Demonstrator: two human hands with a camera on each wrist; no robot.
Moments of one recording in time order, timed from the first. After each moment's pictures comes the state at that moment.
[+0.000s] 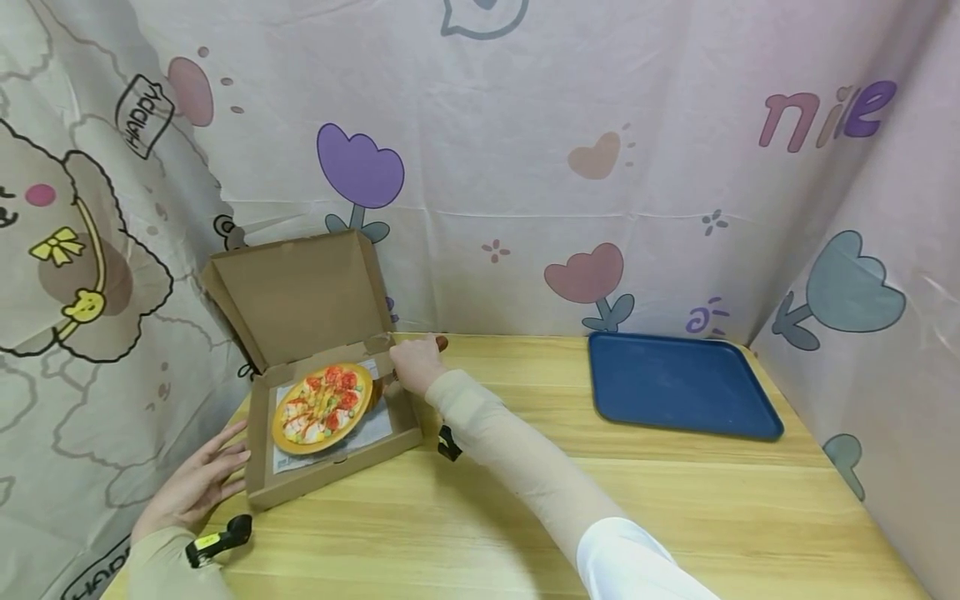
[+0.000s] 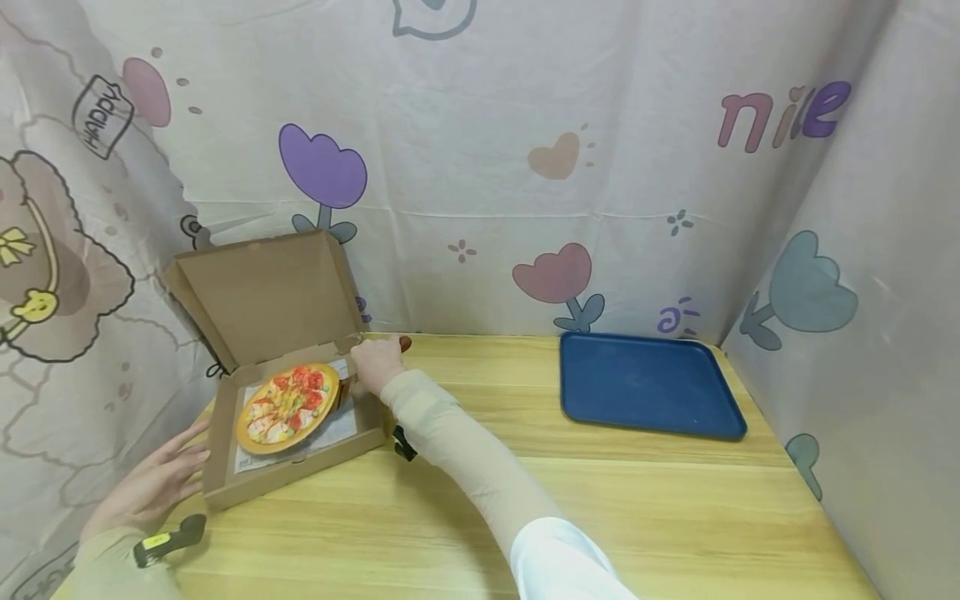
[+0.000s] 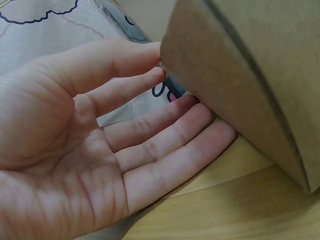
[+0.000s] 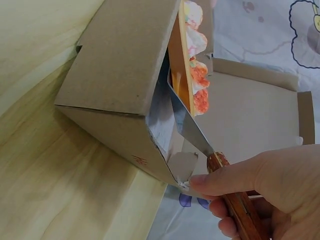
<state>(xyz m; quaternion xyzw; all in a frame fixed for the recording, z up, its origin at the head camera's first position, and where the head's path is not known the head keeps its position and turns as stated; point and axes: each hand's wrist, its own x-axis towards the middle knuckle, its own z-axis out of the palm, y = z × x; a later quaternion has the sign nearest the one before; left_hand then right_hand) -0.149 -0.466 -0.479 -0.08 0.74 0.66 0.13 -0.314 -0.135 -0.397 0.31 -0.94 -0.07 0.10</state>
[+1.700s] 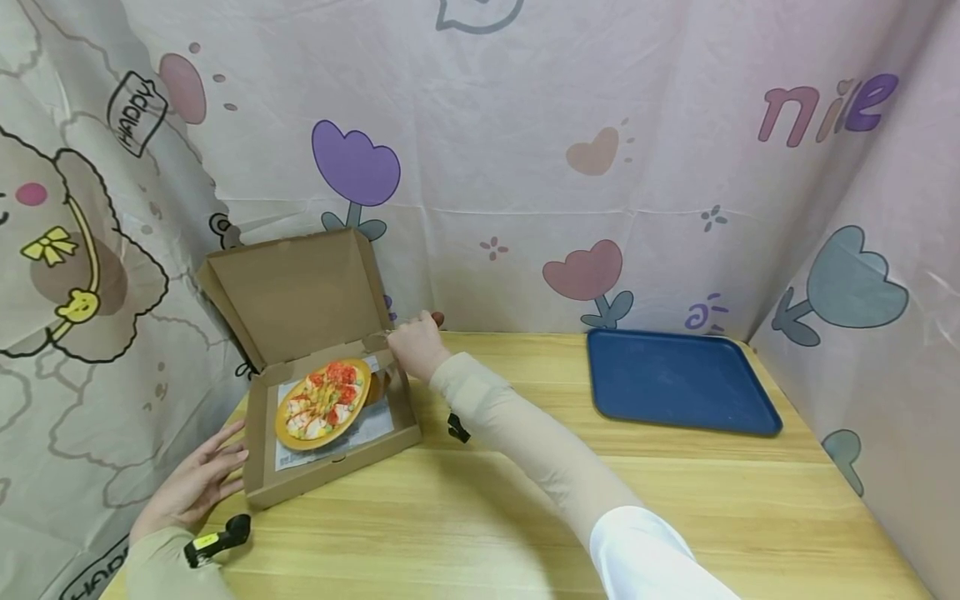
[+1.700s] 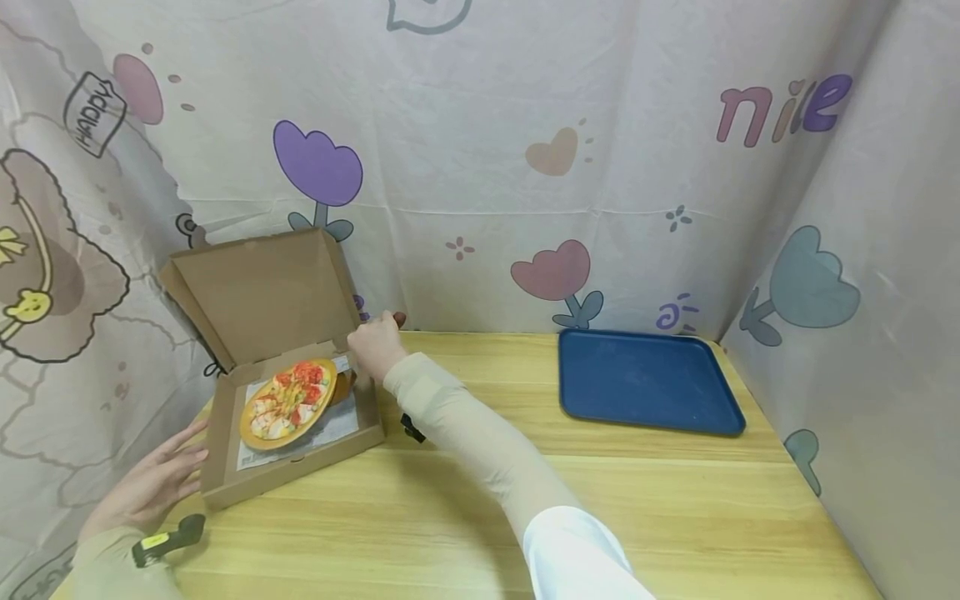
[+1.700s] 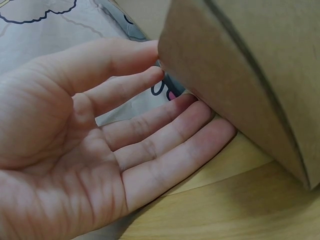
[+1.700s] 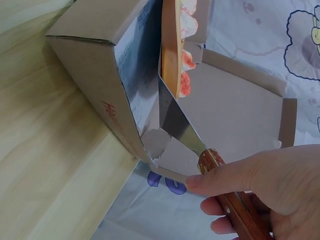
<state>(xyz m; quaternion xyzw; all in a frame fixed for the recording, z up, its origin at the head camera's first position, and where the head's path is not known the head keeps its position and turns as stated) -0.150 -0.465 -0.479 -0.07 0.73 0.66 0.13 -0.319 -0.123 -0.372 0.35 -0.91 -0.16 0.18</state>
